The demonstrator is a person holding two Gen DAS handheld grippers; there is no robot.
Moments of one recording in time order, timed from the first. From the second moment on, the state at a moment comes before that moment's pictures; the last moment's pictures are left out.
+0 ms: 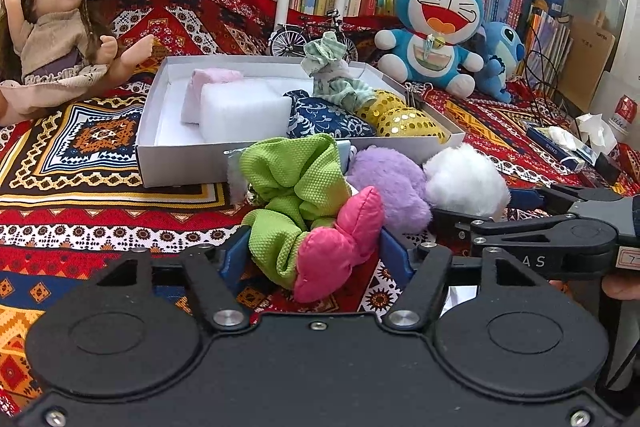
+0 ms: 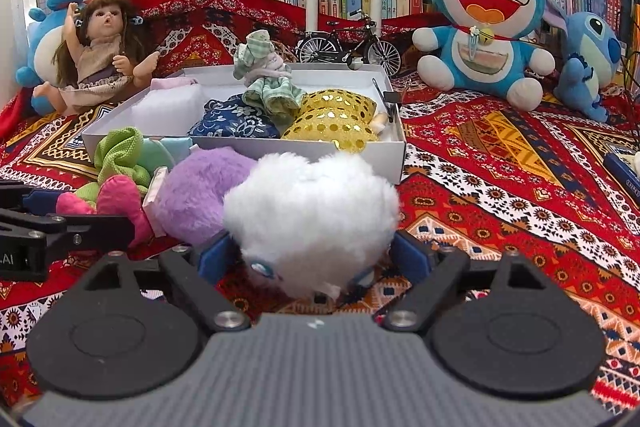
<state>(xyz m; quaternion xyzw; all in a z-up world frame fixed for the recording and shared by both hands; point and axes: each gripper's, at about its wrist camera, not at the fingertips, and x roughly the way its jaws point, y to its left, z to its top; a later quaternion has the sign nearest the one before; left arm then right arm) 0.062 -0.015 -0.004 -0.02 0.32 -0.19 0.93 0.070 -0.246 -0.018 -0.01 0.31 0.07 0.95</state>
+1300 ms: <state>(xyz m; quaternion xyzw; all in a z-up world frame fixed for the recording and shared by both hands) 0.067 0.017 0.043 -0.01 0.26 -0.14 0.96 0.065 -0.258 0.017 0.01 0.28 0.04 0.96</state>
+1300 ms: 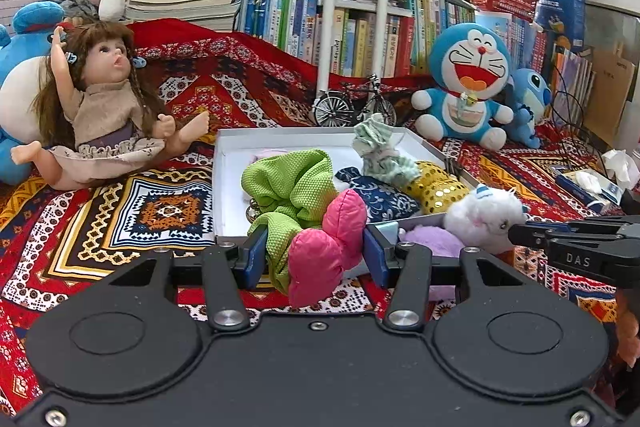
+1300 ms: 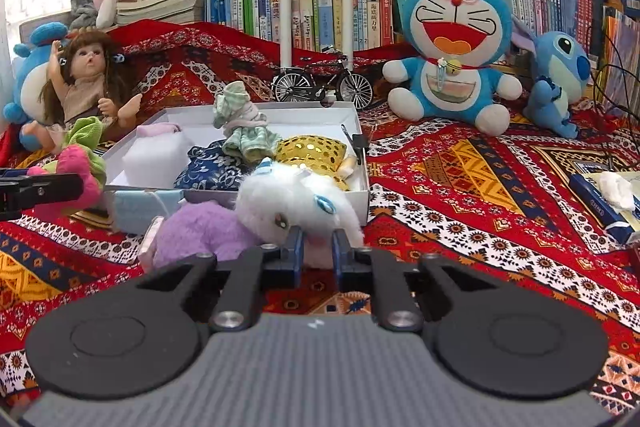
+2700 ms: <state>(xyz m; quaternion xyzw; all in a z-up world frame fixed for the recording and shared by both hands) 0.119 0.024 0.050 -0.03 0.26 -0.13 0.96 0.100 -0.236 0.008 -0.05 0.29 0.04 0.96</state>
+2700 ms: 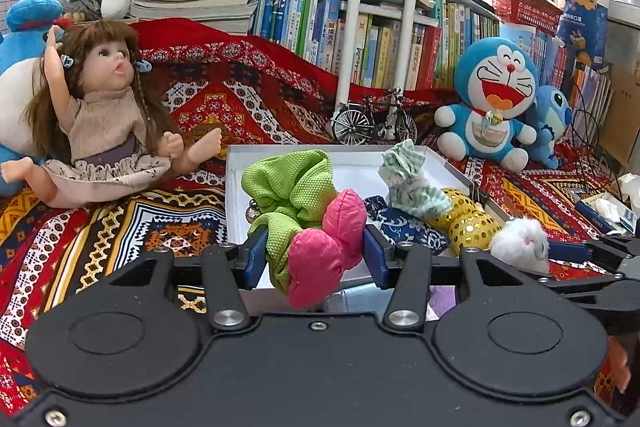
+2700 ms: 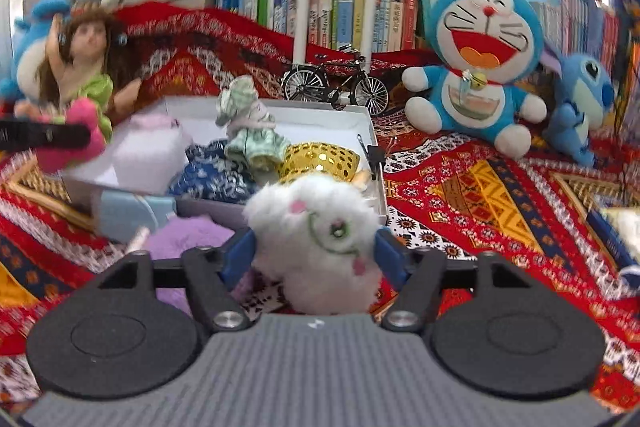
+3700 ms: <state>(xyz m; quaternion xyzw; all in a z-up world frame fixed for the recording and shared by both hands) 0.233 0.000 0.081 -0.08 0.29 -0.18 0.94 0.221 -0.273 0.075 0.15 0.31 0.09 0.93</state>
